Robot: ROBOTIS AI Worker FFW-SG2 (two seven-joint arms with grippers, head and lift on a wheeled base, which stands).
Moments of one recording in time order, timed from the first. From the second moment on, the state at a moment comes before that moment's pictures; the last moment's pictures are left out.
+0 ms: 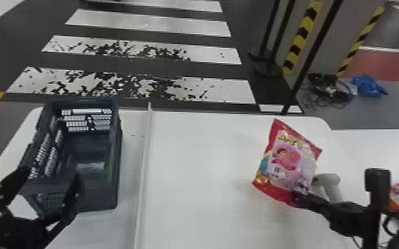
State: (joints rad) left arm 0.58 0.25 0.00 -1.87 0.22 -0.37 -0.10; right arm 0.15 0.00 -0.56 -1.82 0.32 0.75 1.07
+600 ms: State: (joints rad) left arm 0.58 0.25 0.00 -1.87 0.23 -0.37 -0.10; right arm -0.04 0.00 -0.85 -1.82 0.23 0.77 0.95
